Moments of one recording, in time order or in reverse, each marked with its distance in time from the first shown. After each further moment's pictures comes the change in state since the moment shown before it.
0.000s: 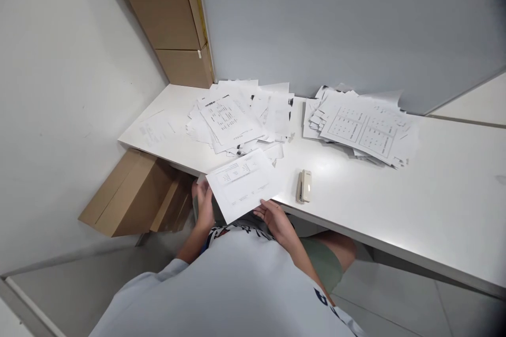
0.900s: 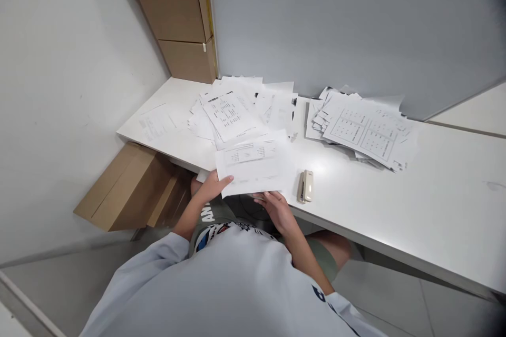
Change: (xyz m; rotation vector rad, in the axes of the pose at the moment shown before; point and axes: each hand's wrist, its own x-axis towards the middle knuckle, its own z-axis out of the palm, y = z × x) left_hand 0.051 0.048 0.002 -0.150 -0.452 -0.151; right_hand 0.005 -0.020 0.008 -0.078 -0.015 -0.193
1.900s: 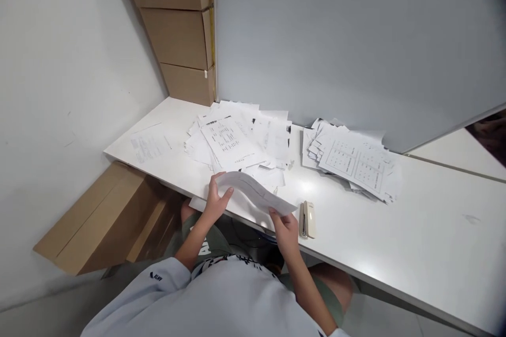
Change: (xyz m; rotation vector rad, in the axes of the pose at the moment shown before) left_hand 0.055 -0.033 0.001 0.099 0.273 0.367; right_hand 0.033 -0.023 0.016 -0.536 0.317 -0.395
